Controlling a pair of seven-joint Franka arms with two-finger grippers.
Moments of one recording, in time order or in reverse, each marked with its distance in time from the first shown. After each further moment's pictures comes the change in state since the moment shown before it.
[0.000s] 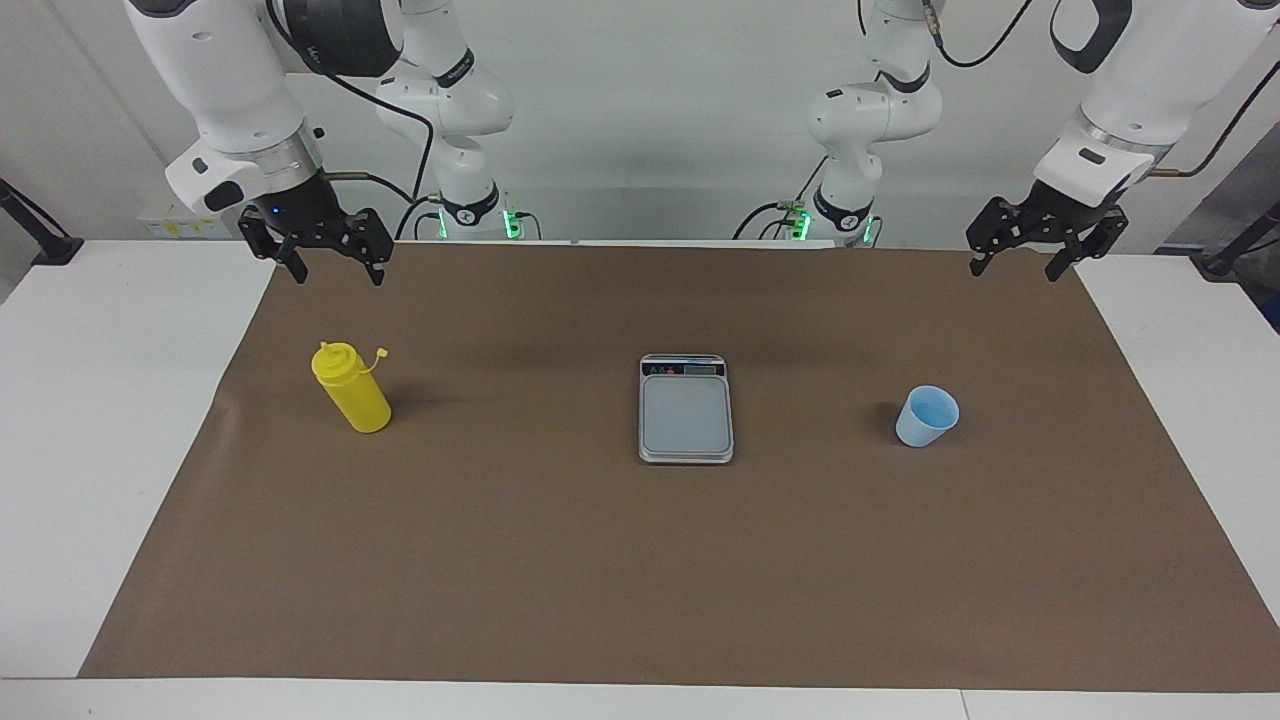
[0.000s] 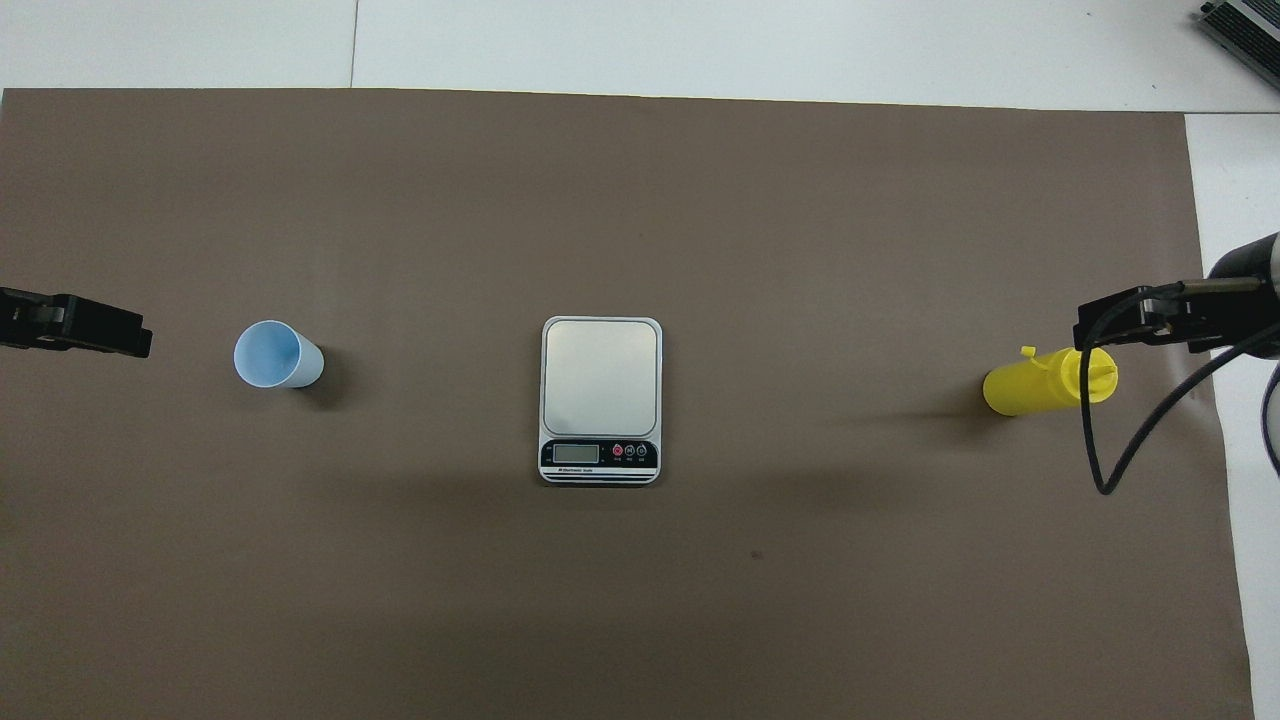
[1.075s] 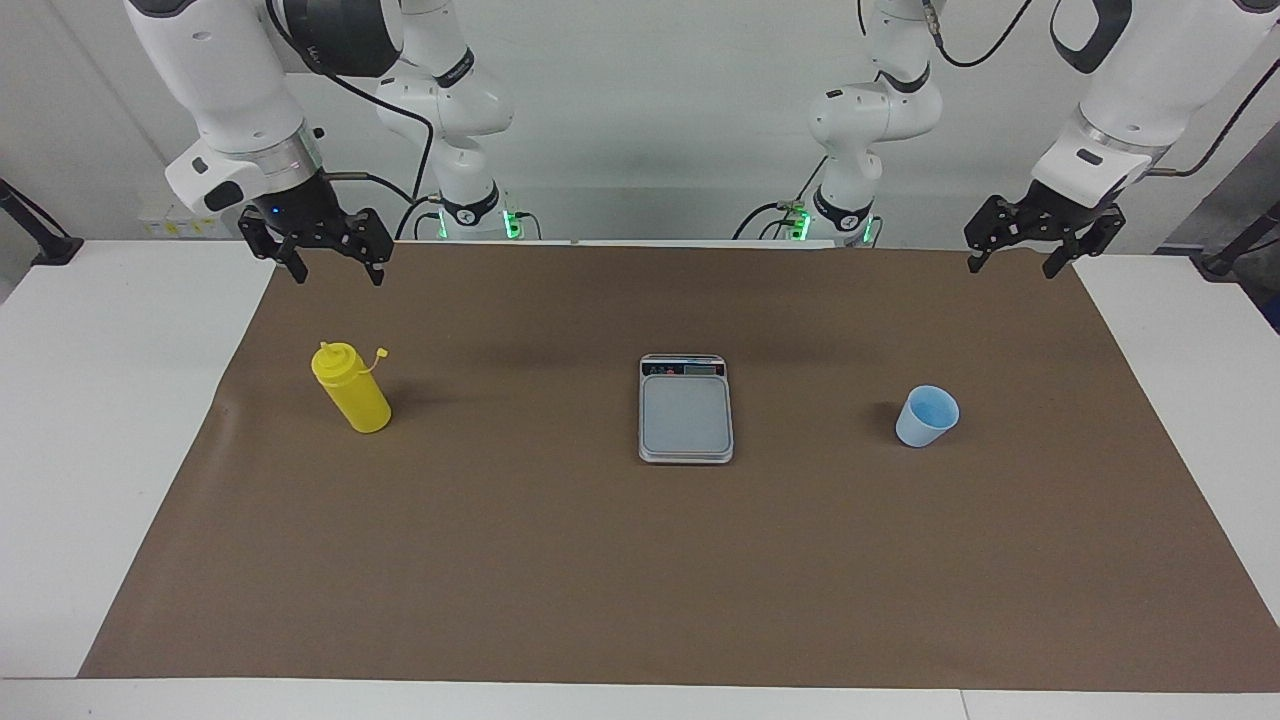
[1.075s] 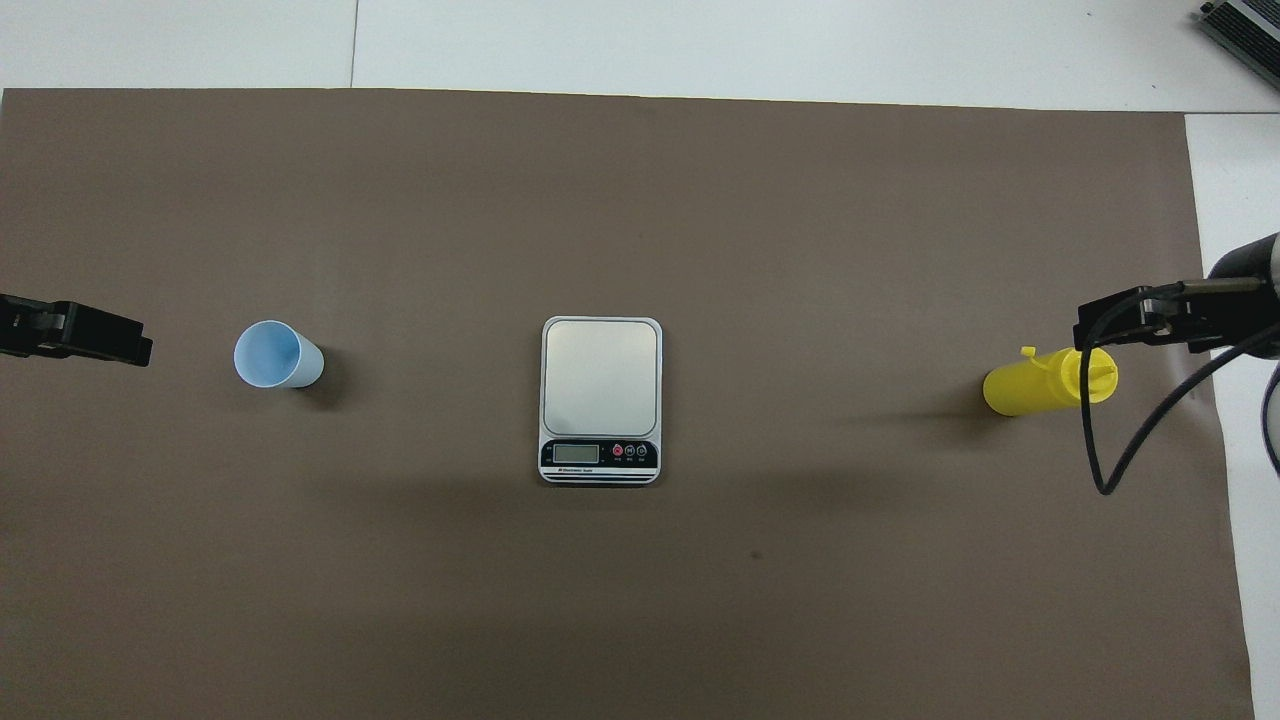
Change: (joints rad) left arm 0.000 0.000 0.000 0.006 0.000 -0.030 0.001; right arm 0.000 0.000 0.000 0.000 0.000 0.000 0.000
